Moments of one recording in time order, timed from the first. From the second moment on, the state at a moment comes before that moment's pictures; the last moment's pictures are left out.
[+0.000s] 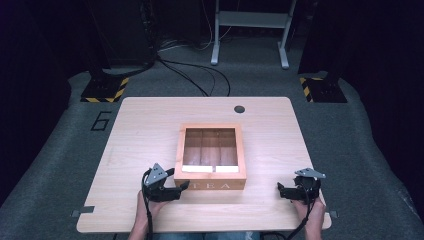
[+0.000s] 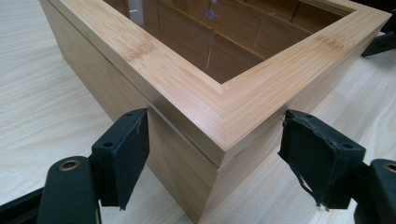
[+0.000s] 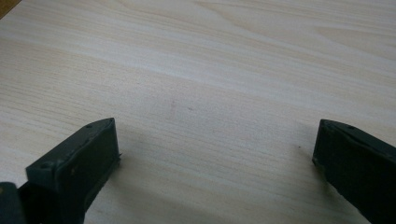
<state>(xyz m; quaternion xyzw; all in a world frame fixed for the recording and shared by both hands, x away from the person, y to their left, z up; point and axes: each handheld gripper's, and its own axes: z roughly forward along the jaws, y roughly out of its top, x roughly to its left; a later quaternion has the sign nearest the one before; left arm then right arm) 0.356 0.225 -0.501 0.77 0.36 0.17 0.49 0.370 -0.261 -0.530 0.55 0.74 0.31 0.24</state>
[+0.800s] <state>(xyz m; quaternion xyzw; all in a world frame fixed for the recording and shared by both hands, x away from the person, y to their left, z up) 0.353 0.223 -0.501 0.77 0.36 0.19 0.49 0.370 -0.261 -0.530 0.55 0.74 0.31 0.24</state>
